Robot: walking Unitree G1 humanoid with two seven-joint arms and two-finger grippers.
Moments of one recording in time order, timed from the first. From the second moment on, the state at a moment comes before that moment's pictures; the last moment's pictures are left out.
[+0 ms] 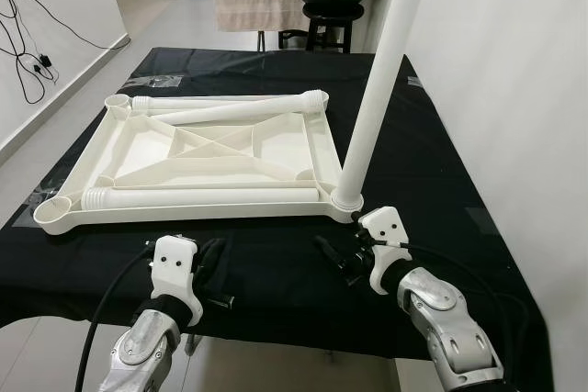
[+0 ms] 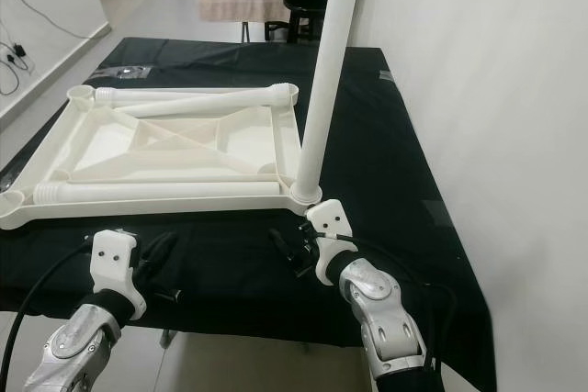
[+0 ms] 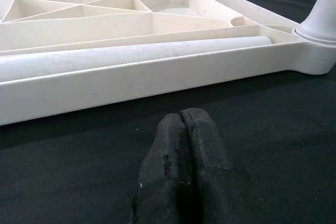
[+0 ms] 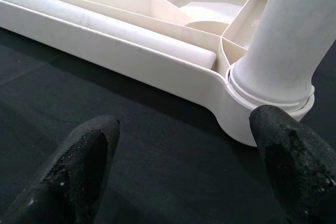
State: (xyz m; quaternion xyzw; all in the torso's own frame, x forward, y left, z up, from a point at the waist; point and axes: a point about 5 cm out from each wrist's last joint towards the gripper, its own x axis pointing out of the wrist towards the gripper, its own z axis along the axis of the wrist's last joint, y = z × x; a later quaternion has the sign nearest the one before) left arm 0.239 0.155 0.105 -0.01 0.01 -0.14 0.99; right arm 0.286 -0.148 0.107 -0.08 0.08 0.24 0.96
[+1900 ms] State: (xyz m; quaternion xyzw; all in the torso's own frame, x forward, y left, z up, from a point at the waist) left arm 0.237 0.155 0.104 -0.01 0.01 -0.15 0.99; right arm 0.285 -0.151 0.107 -0.09 0.09 0.25 0.96
